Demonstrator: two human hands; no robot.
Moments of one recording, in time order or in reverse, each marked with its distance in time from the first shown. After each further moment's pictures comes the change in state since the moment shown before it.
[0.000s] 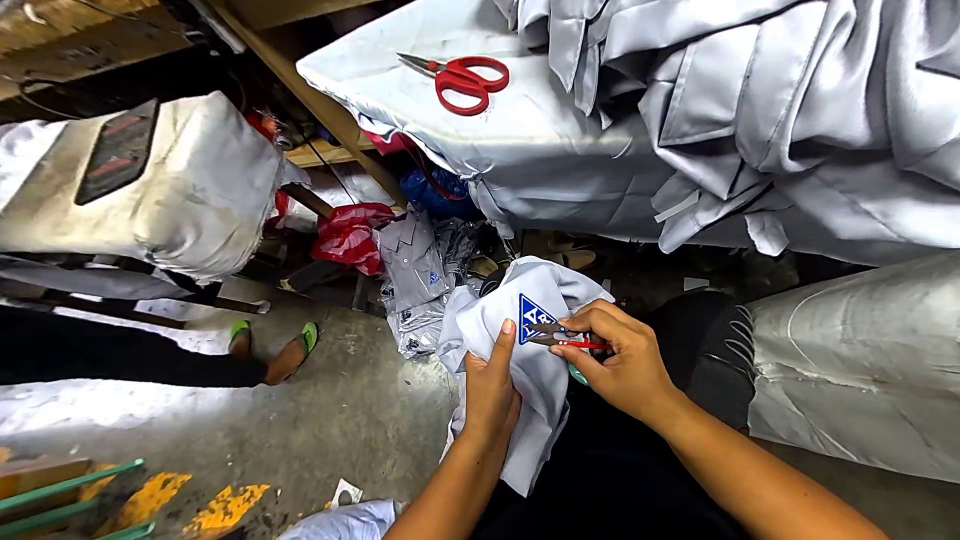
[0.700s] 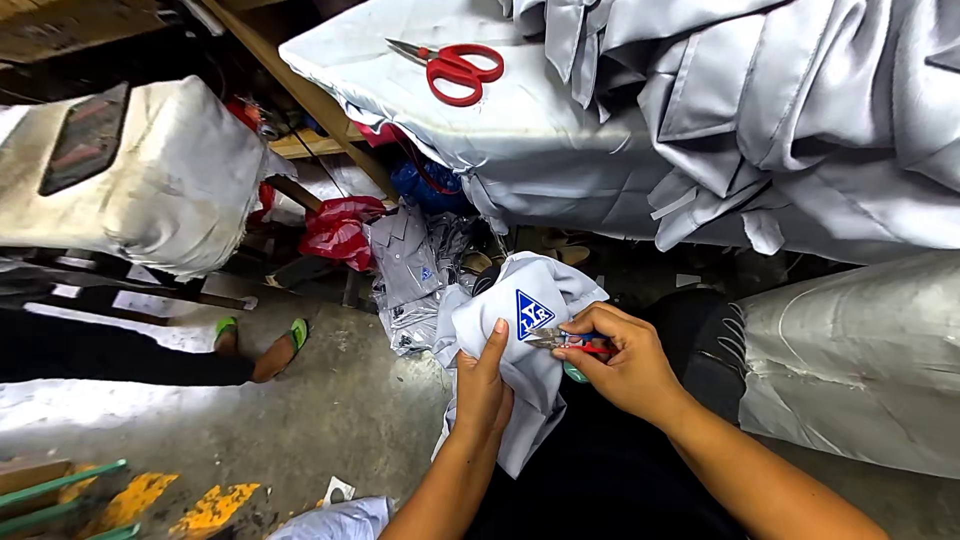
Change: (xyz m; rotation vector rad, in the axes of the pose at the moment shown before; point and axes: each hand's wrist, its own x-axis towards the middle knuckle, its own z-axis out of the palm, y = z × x) left_hand 0.004 -0.001 -0.004 -0.019 0.007 -0.037; right_hand -0.001 -0.002 -0.010 0.089 -0.075 0.105
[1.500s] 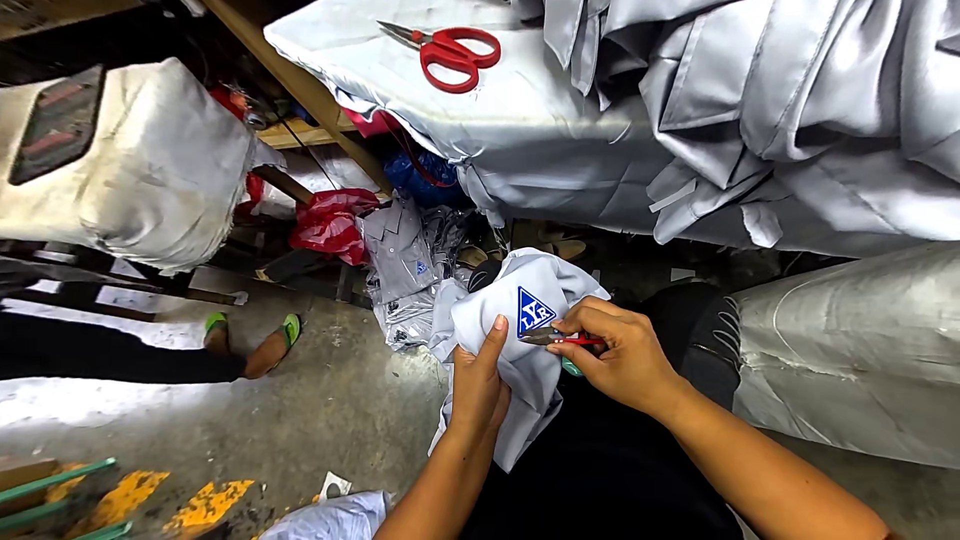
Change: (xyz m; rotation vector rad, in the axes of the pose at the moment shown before) left_hand -0.001 -0.001 -0.004 0.009 -0.031 -0.020; right_hand 0.004 0.006 0.000 -0.158 -0.049 -0.148
